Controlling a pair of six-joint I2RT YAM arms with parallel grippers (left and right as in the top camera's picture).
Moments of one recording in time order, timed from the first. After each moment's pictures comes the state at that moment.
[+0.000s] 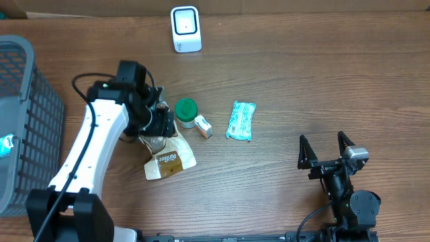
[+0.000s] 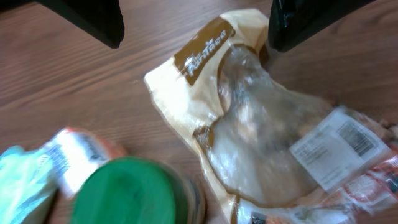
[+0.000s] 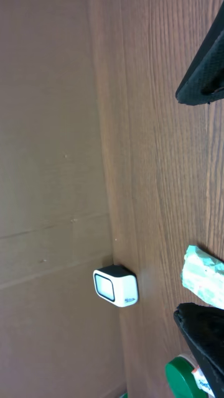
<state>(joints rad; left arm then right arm) -0.11 1.61 1.31 -1.14 0.22 -0.05 -0.02 0.01 0.02 -0.02 -0.17 0.17</state>
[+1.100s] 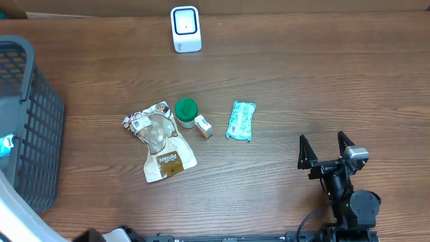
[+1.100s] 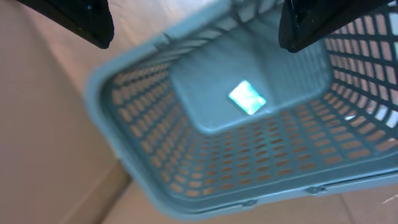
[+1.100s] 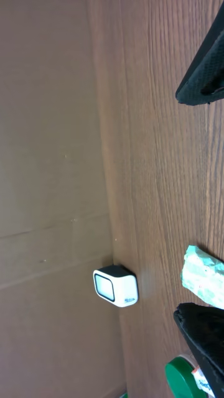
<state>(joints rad) 0.59 1.49 2.15 -1.39 -0.28 -0.53 -0.02 0.01 0.02 -0.02 -0.17 0.17</state>
